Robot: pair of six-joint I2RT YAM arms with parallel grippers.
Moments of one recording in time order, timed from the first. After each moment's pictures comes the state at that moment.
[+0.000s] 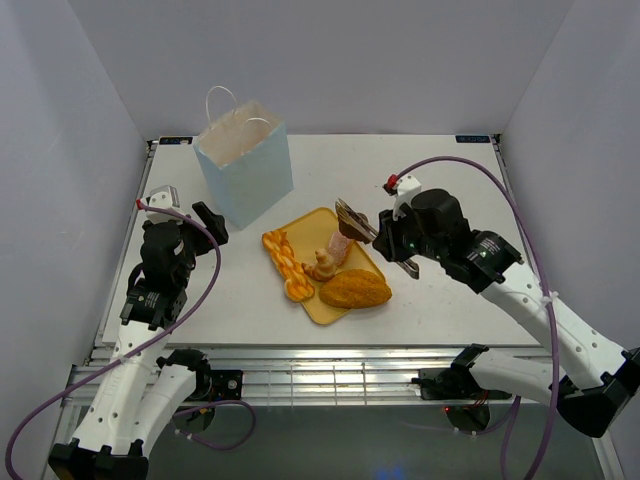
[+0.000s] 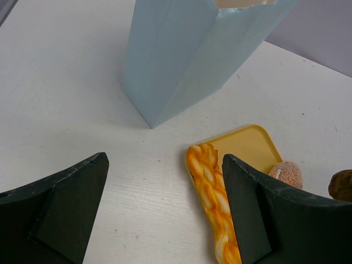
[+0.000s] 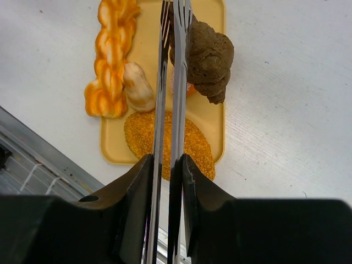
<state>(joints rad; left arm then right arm) -0.20 0.70 0.75 -0.31 -0.23 -0.38 0.73 1.04 1.12 -0.67 0.01 0.18</state>
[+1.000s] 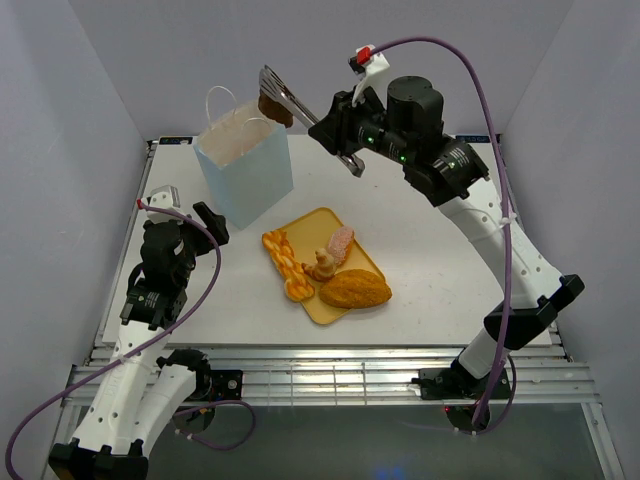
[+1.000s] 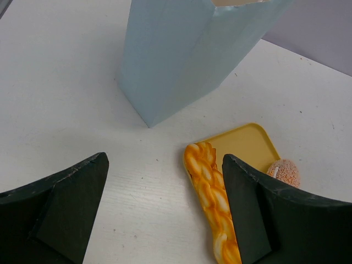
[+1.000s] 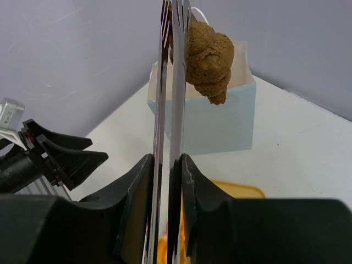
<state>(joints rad) -0.20 0.70 0.75 -0.31 -0.22 -0.38 0.74 1.60 2.04 -0.56 -0.15 0.22</state>
